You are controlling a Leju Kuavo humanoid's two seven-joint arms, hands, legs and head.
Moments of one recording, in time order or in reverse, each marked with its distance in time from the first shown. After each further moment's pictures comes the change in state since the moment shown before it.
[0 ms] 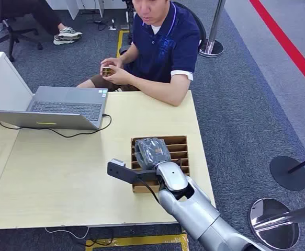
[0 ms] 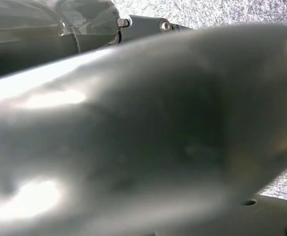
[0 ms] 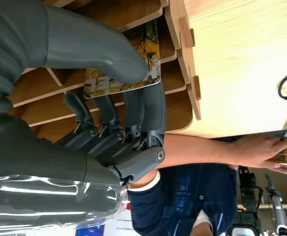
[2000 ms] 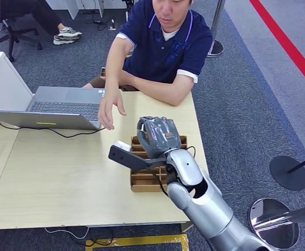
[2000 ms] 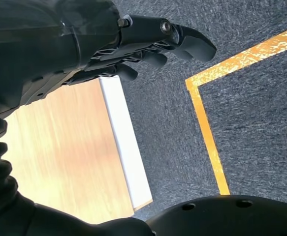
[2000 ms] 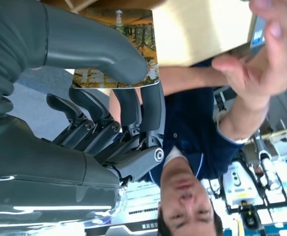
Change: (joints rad) left arm 0.001 0.007 0.000 0.000 0.036 -0.029 -0.018; right arm 0.004 -0.057 -0.041 -0.321 -0.025 0.006 0.006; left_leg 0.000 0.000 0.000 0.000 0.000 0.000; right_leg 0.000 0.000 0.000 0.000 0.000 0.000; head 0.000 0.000
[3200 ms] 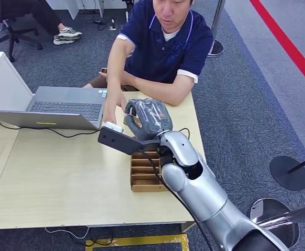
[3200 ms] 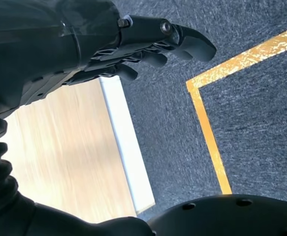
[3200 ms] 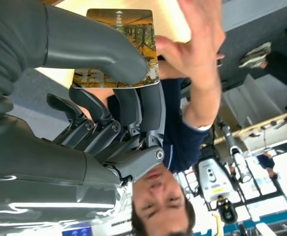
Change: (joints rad) left arm -0.005 0.000 0.000 0.000 -0.033 -0.009 0.012; right arm -0.136 0.065 -0.013 0.061 -0.125 0.040 -0.052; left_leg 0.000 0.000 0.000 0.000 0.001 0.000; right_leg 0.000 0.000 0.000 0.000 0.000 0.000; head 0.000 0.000
